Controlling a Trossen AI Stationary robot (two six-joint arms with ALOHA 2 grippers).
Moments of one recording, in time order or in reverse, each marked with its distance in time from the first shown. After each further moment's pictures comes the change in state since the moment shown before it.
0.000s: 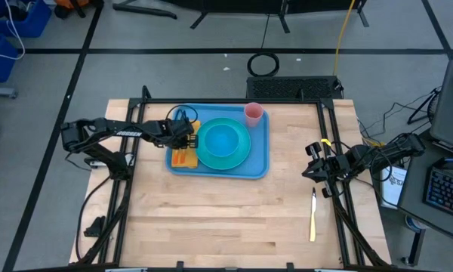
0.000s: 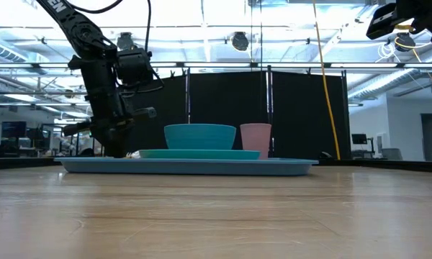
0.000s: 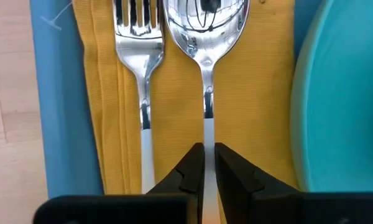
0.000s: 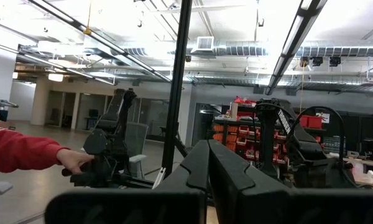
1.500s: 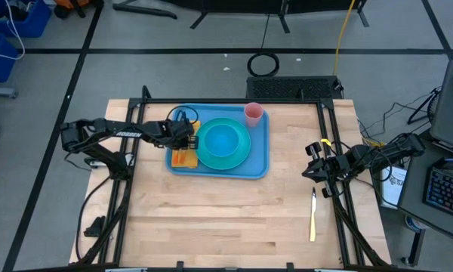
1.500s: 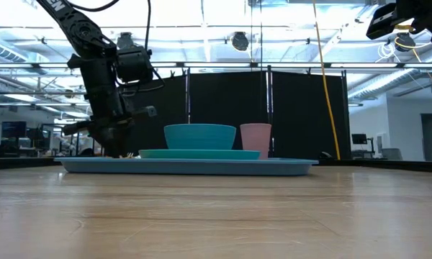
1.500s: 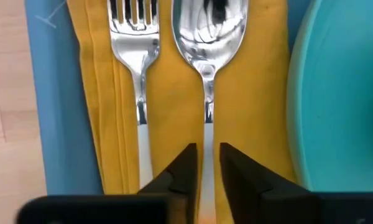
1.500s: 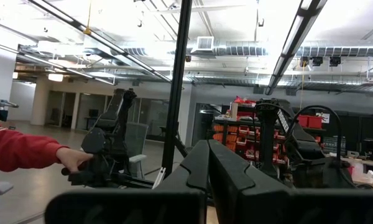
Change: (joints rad) left arm -0.019 -0.006 0.000 -0.005 -0.005 0.010; right arm 0.000 0.000 0.000 0.000 0.000 0.000
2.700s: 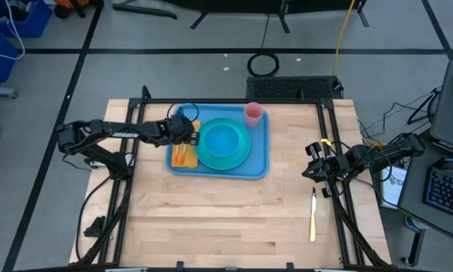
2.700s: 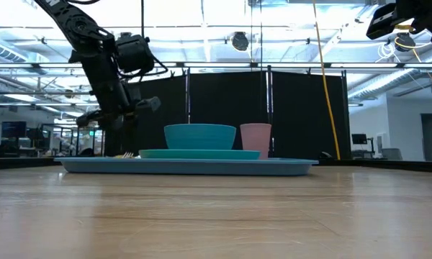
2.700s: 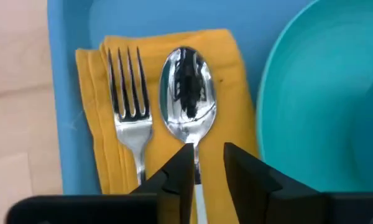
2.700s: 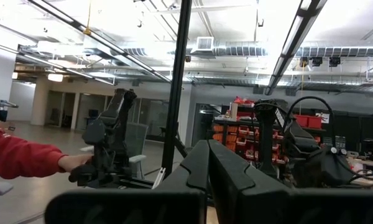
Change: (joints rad) left arm -0.010 -0.043 0.000 0.098 -0.194 0.165; right arm 0.000 0.000 0.000 0.000 0.000 0.000
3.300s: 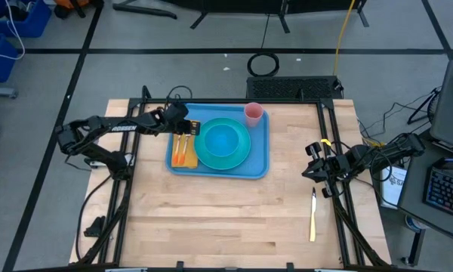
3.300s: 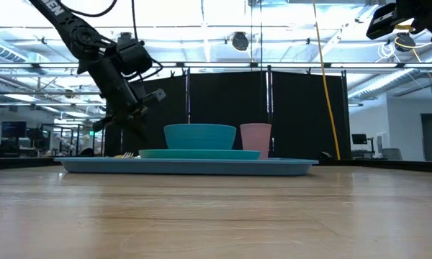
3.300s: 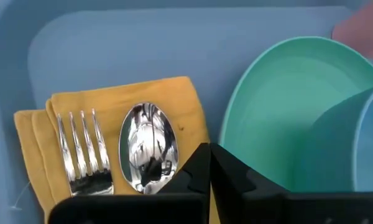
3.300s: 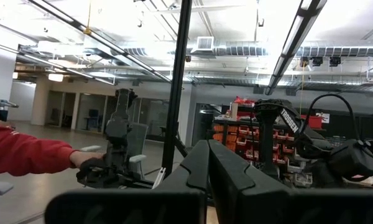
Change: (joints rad) left arm 0.192 -0.001 0.000 0.180 0.278 0.158; right arm 0.000 0.000 0.000 0.001 0.000 0.000
